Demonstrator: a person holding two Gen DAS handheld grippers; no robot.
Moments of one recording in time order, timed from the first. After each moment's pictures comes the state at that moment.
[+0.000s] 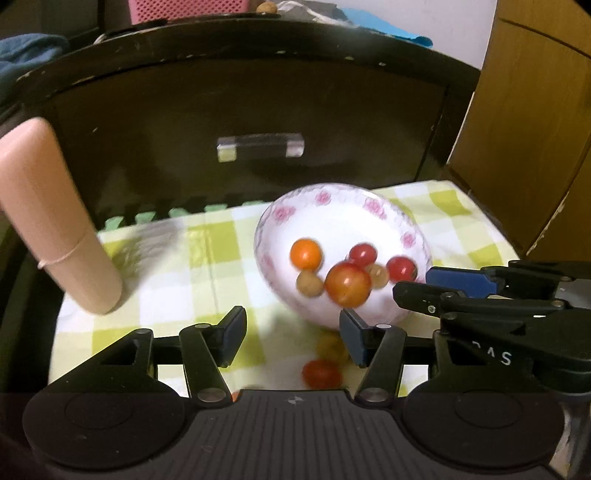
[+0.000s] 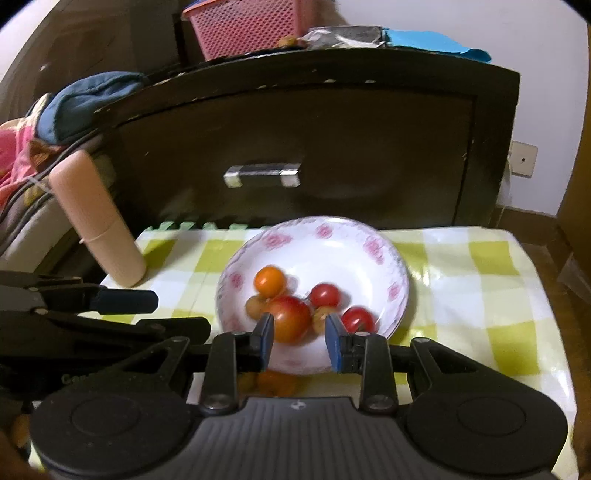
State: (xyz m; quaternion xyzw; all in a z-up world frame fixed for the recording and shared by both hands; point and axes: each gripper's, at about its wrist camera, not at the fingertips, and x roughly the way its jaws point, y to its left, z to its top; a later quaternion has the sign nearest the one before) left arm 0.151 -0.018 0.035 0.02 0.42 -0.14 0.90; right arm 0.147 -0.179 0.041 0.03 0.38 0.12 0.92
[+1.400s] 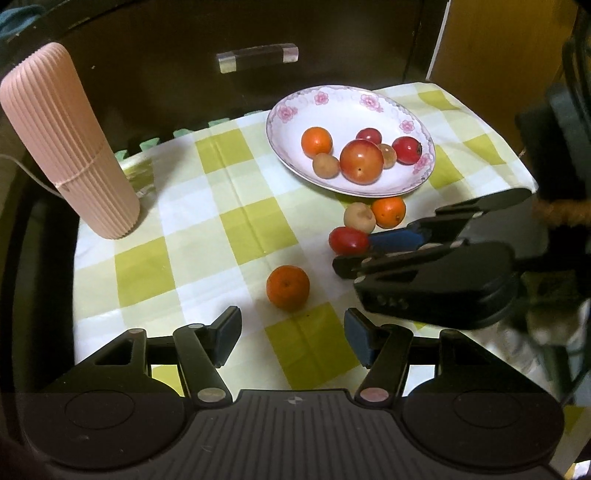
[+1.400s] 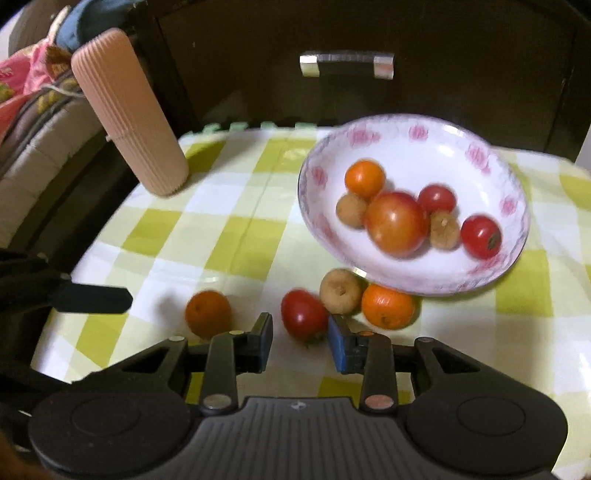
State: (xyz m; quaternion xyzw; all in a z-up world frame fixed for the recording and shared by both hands) left arm 0.115 0.019 0.013 0.09 0.50 -0.18 0.84; right arm 0.151 -0.114 -0.019 0.00 0.48 0.17 0.86
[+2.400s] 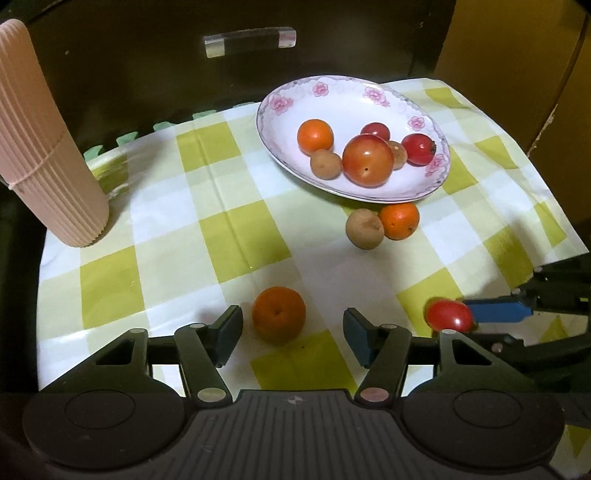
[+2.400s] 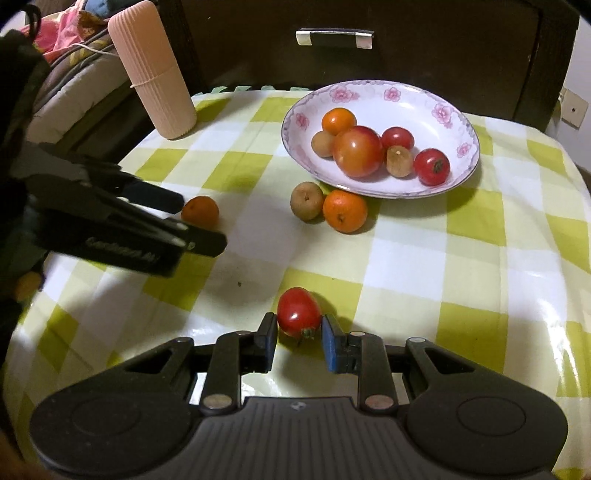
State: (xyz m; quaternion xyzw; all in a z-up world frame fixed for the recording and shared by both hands) left arm 0.142 0.004 -0.019 0.08 0.50 -0.19 0.84; right arm 0.094 -0.158 -0.013 -0.03 0.50 0.19 0.85
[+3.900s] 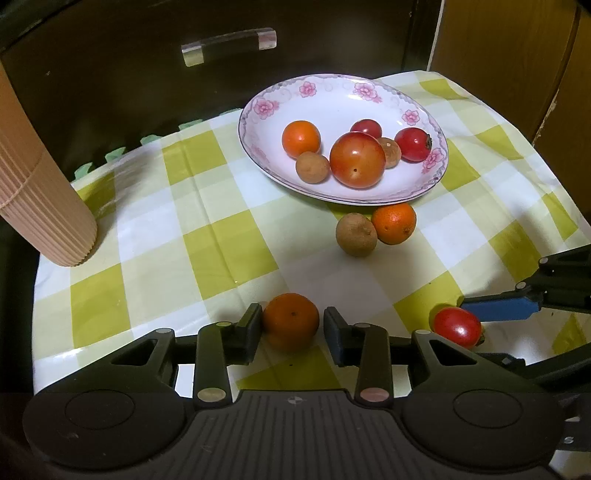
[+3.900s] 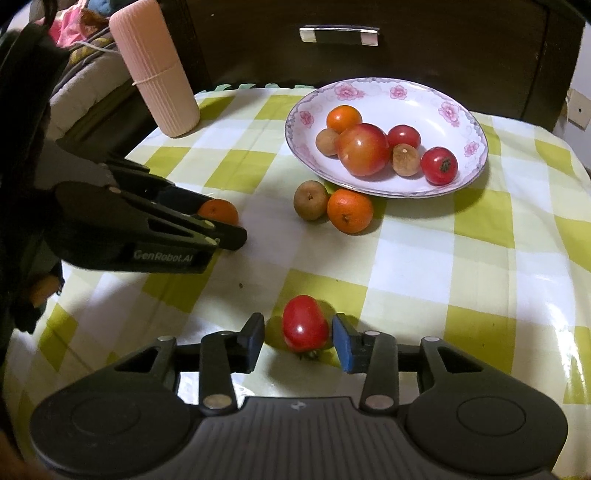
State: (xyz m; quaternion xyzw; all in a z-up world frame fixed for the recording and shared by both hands) left arm 0.144 -0.015 -0.024 0.11 0.48 -0.18 0.85; right arm 0.099 -0.157 -0.016 -0.03 0.50 0.20 0.84
